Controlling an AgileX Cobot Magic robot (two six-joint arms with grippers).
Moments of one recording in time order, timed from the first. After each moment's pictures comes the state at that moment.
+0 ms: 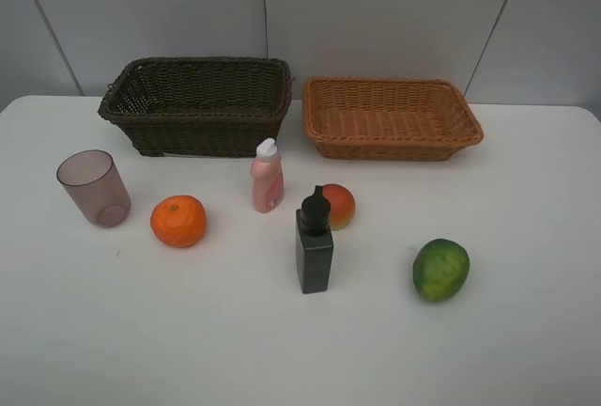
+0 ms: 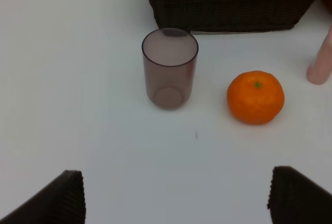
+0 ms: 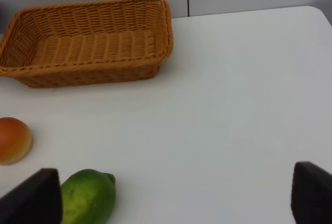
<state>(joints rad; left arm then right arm) -0.05 -0.01 -0.50 0.02 1.06 -0.06 -0.06 0.00 -0.52 -0.01 1.06 0.06</state>
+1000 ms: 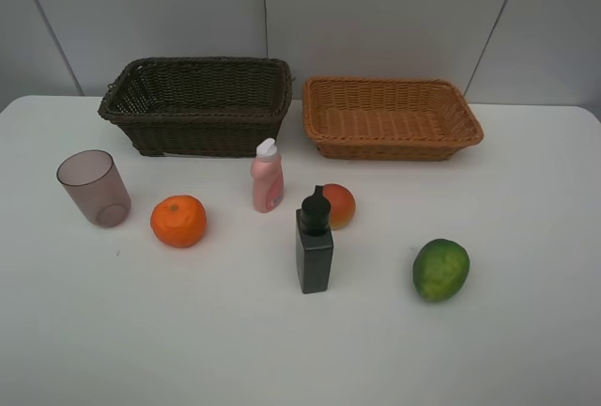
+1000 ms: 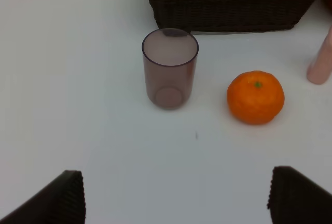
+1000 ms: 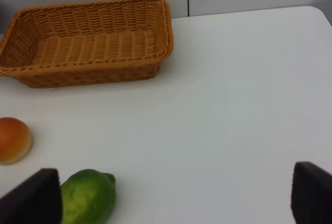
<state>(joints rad) -0.05 -0.01 -0.50 0.02 1.06 -0.06 -0.06 0.00 -0.52 -0.01 1.06 0.06</state>
